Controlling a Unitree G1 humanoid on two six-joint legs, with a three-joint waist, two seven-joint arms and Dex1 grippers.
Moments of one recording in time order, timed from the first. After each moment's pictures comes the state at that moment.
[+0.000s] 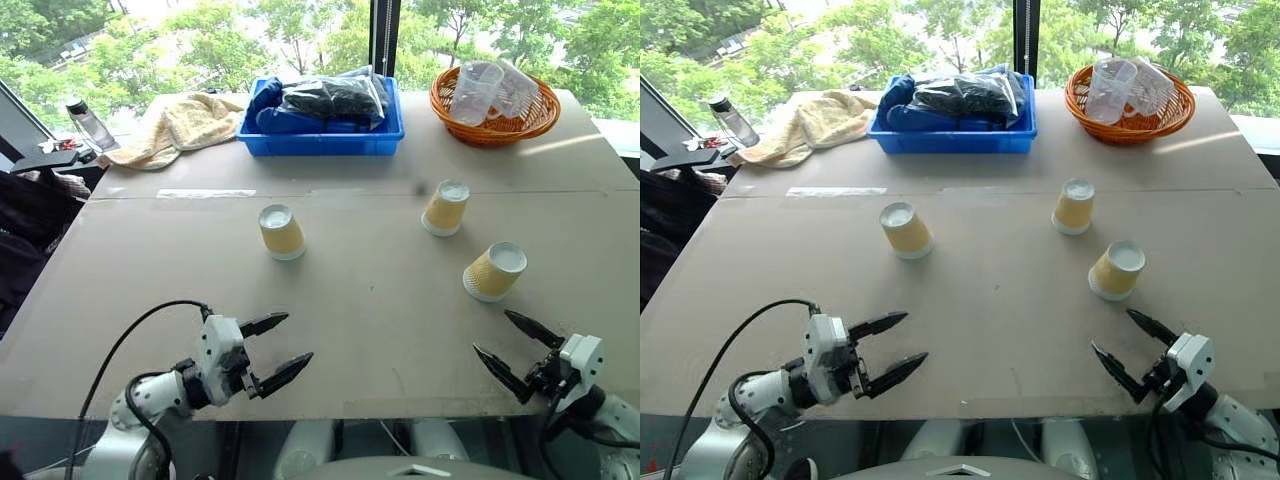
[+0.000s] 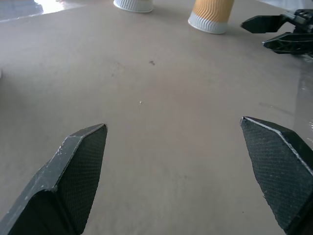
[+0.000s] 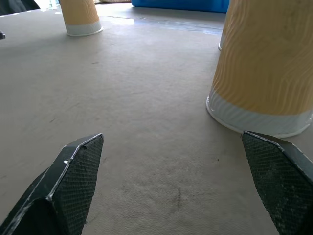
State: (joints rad) left arm 0.29 0.68 0.12 -0.32 -0.59 0.10 -1.03; right arm 0.38 -0.42 -0.23 -0.04 0.50 -0.29 0.92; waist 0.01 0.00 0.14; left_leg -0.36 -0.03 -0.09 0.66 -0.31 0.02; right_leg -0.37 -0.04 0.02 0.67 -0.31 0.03
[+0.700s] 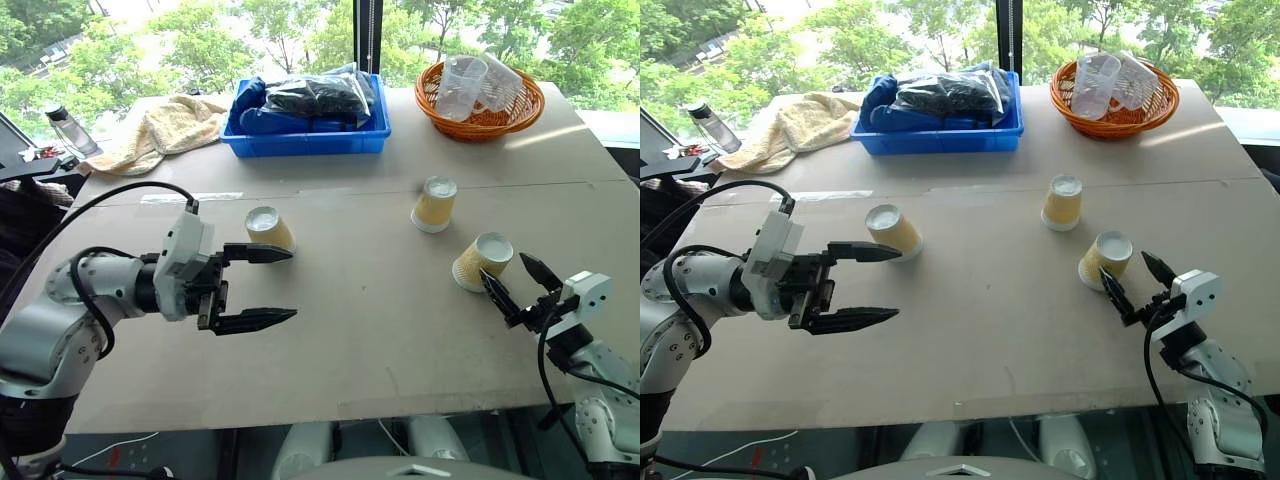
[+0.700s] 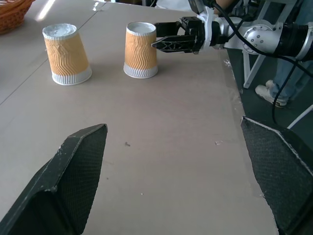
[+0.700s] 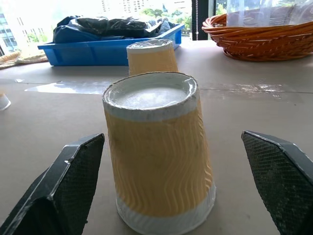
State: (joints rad) left arm -0.09 0.98 0.21 -0.38 -0.81 0.43 -1.26; right arm 0.16 -0.37 -0.22 -0.17 0.51 -0.04 0.63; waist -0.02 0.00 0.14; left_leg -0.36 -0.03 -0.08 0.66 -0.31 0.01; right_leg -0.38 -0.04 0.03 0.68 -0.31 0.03
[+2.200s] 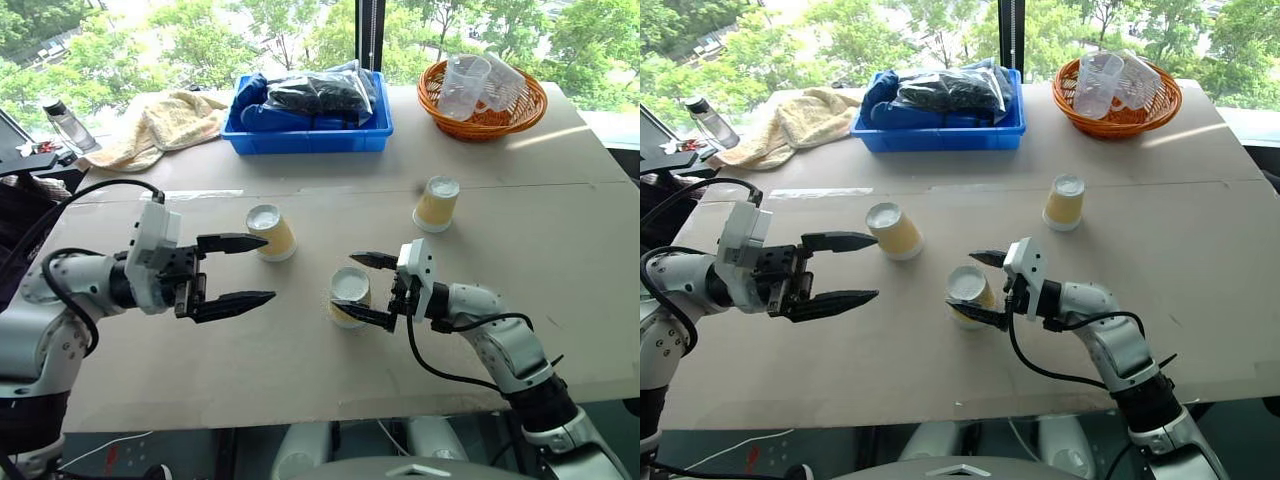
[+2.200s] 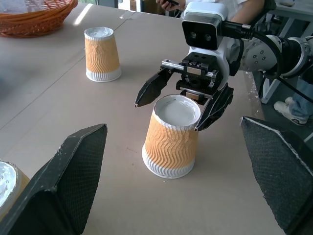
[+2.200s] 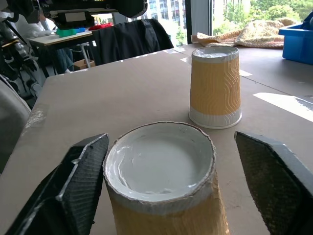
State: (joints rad) left arm -0.07 0.94 0.32 -0.29 -0.77 0.44 -1.31; right arm -0.26 -0.32 0.32 -0.20 0.39 0.26 0.85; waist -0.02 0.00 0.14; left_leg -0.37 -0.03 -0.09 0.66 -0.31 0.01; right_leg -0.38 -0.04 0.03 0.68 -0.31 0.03
